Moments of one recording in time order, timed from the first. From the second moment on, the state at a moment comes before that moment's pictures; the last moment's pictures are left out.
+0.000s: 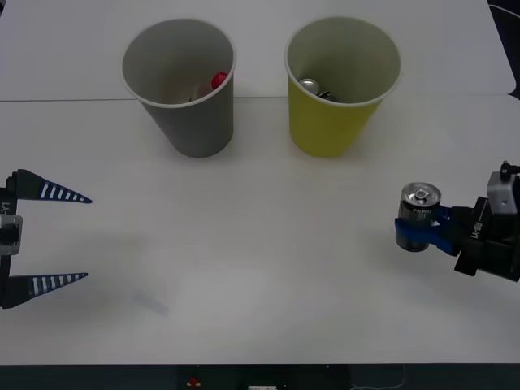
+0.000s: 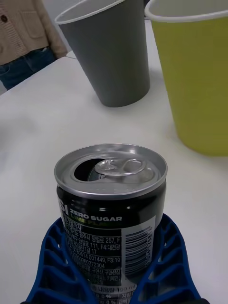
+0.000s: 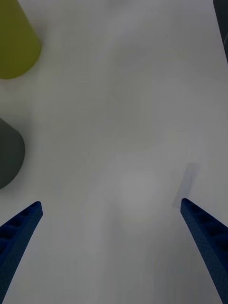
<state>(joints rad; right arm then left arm) 0.19 -0.77 -0.13 -1.85 1.19 -0.98 -0.35 0.26 1.13 0.26 -2.01 -1.31 -1.13 -0.09</state>
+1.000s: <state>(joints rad) -0.03 -0.80 -0.28 -2.25 1.66 -1.14 -1.32 0.26 1.13 0.26 -2.01 -1.31 -1.13 -0.09</state>
